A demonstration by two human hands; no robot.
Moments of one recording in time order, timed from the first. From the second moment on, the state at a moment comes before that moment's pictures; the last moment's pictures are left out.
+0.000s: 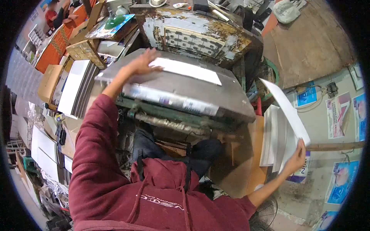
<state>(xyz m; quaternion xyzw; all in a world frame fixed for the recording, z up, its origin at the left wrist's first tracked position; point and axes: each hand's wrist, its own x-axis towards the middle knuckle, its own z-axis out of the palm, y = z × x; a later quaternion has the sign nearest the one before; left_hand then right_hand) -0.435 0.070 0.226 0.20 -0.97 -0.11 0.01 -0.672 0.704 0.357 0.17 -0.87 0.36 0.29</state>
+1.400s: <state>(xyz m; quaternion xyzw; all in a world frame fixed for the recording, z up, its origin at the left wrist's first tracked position) -0.012 -0.013 0.065 0.80 -0.59 0.05 0.06 -0.670 0.778 0.295 -0.15 -0.97 -0.17 0.10</state>
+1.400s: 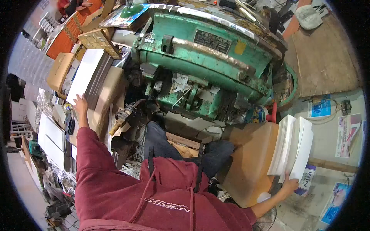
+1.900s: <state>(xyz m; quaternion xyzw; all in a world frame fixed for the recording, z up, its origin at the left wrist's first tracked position) -0.067 -0.050 0.081 0.84 -0.55 0.03 0.02 -0.699 0.907 0.264 0.02 -0.98 0.15 0.13</state>
